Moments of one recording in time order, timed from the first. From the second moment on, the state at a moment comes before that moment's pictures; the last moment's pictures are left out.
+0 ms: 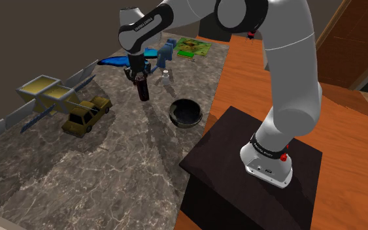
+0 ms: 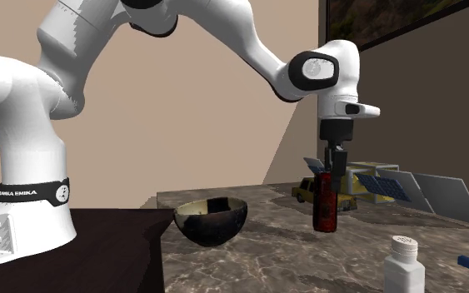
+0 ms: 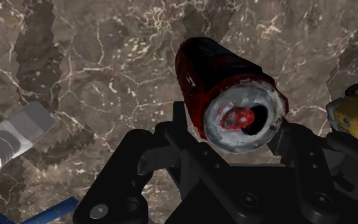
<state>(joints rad) 0.06 0.62 0.04 -1.58 -0.01 2.16 0.32</state>
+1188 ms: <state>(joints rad) 0.06 0.52 0.04 -1.49 -0.01 1.97 0.32</state>
